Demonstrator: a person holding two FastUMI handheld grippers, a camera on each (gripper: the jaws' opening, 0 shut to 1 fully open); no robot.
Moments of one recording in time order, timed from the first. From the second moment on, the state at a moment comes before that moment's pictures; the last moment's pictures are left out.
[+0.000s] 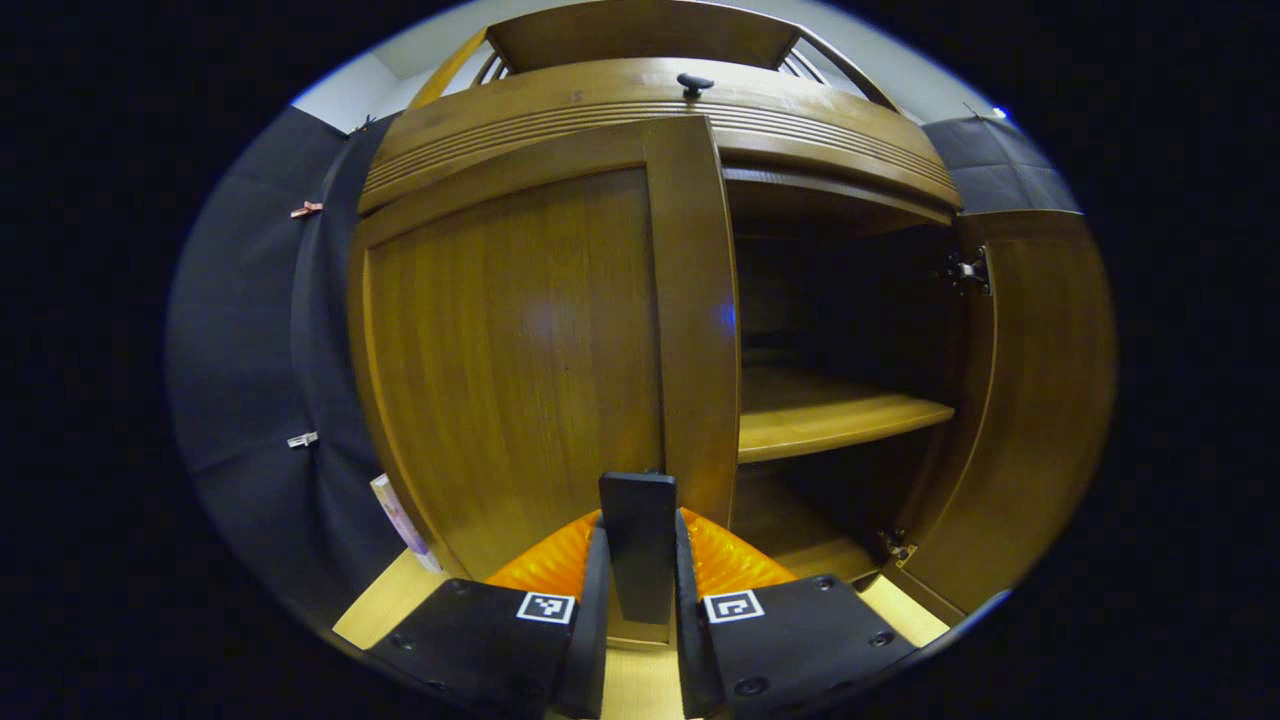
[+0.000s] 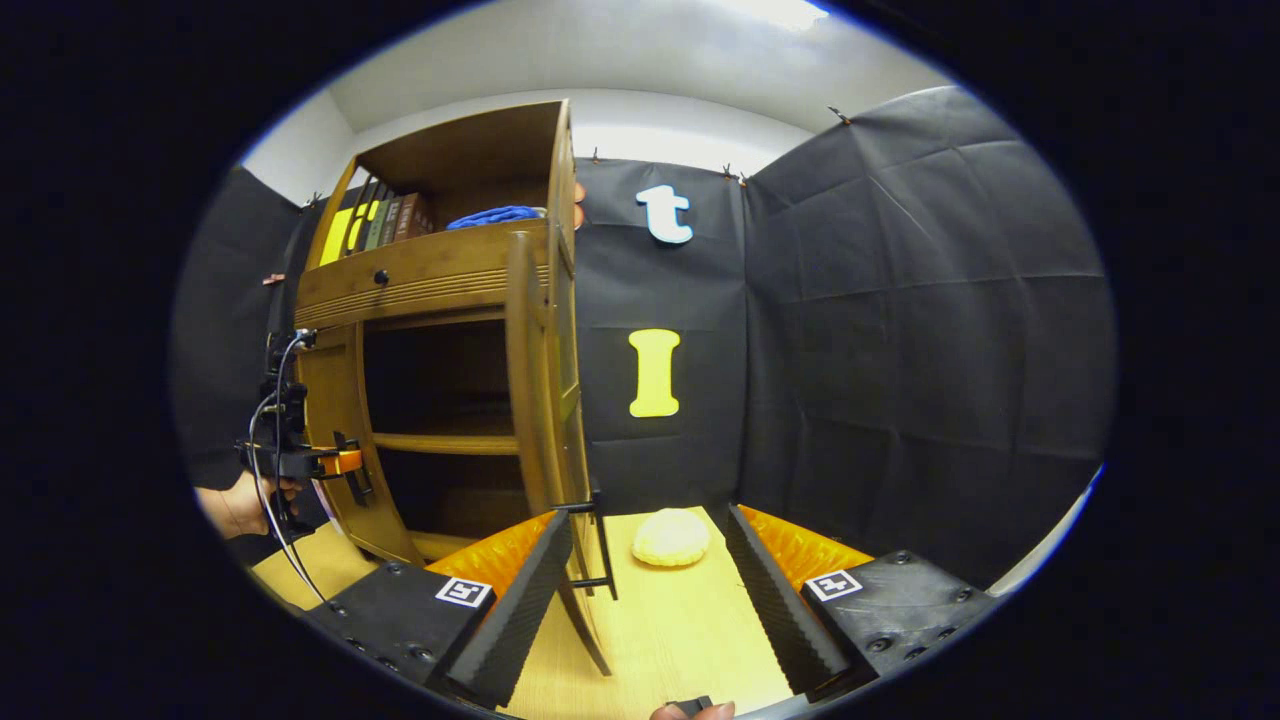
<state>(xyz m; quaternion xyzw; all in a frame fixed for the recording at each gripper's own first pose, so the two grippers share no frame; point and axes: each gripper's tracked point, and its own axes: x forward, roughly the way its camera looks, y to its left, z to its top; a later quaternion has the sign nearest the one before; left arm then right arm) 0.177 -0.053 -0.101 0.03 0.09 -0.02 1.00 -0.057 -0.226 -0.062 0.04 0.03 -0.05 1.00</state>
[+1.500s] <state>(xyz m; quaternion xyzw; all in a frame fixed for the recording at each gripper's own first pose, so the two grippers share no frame) 0.023 0.117 -0.100 0.03 0.08 0.04 1.00 -0.043 -0.036 -0.074 0.00 0.05 0.07 1.00</state>
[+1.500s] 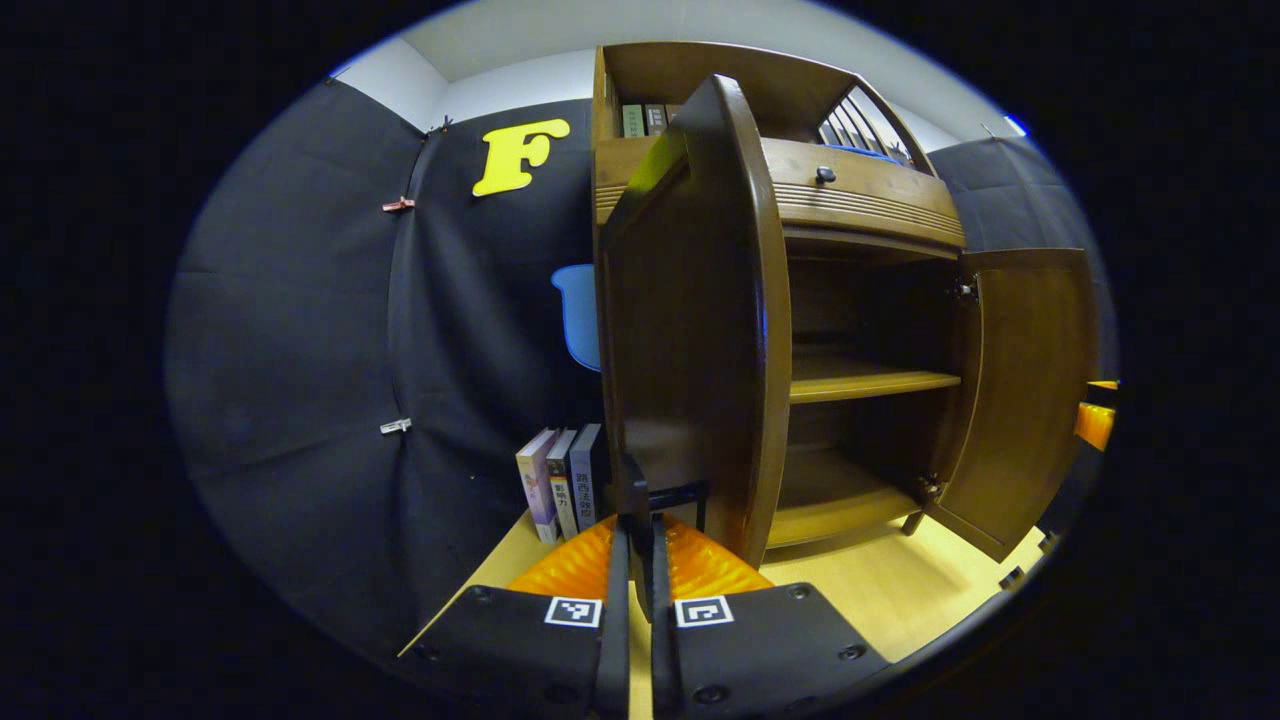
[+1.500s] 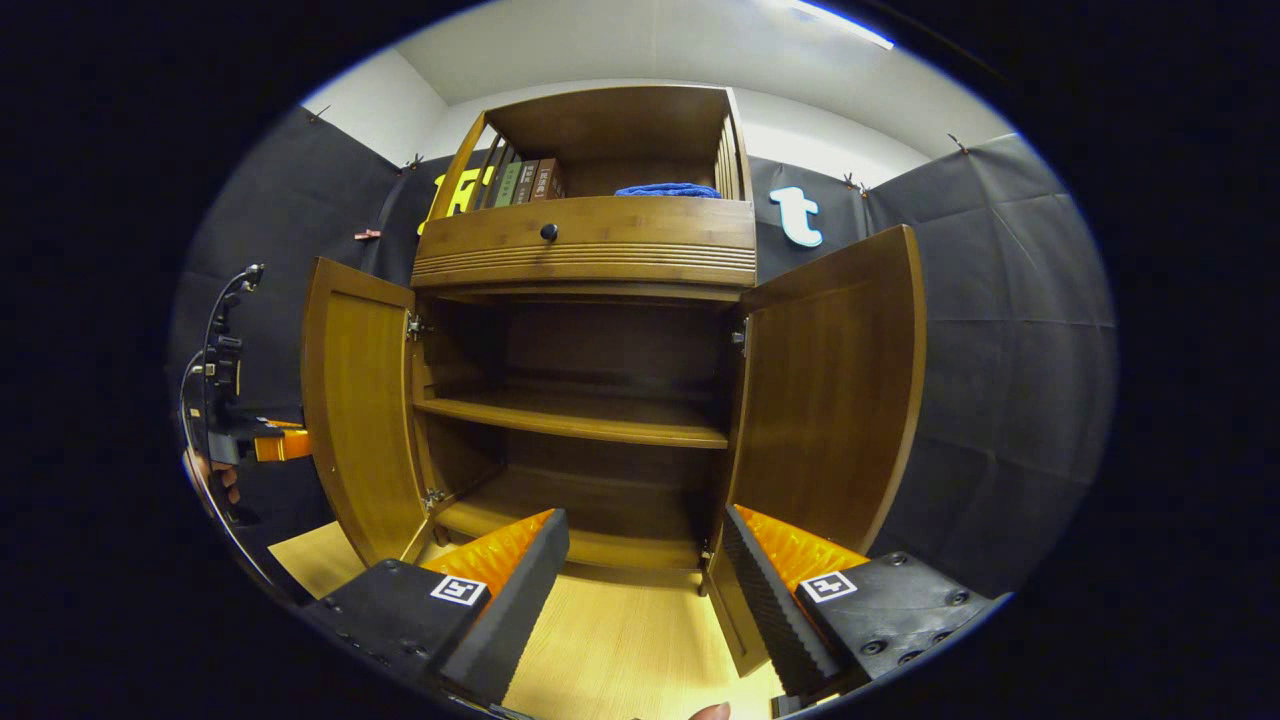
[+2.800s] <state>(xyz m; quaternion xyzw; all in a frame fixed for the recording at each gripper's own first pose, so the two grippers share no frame) 0.001 0.180 -0.091 0.01 0.05 0.02 1.00 -0.040 -0.037 -0.071 0.00 0.04 0.05 1.00</state>
